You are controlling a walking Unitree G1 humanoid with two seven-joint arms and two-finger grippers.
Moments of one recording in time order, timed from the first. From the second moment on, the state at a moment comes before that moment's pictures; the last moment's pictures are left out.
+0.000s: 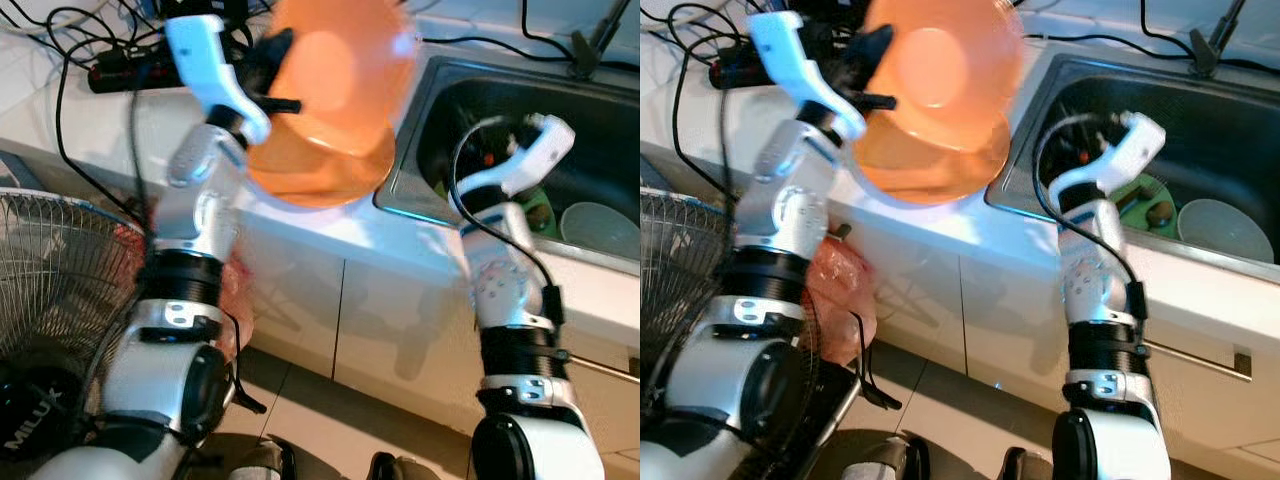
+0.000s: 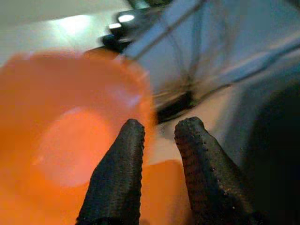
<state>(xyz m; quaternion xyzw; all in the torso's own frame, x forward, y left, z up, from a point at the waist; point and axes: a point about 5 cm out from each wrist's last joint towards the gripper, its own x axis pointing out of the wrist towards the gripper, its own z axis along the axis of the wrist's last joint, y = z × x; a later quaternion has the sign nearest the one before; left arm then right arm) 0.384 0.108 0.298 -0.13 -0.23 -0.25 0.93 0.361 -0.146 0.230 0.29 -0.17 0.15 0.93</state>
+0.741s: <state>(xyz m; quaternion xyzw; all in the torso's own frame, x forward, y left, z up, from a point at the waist) 0.377 0.094 0.296 -0.13 -0.23 -0.29 0.92 0.355 -0.141 0.225 0.29 -0.16 0.19 0.93</state>
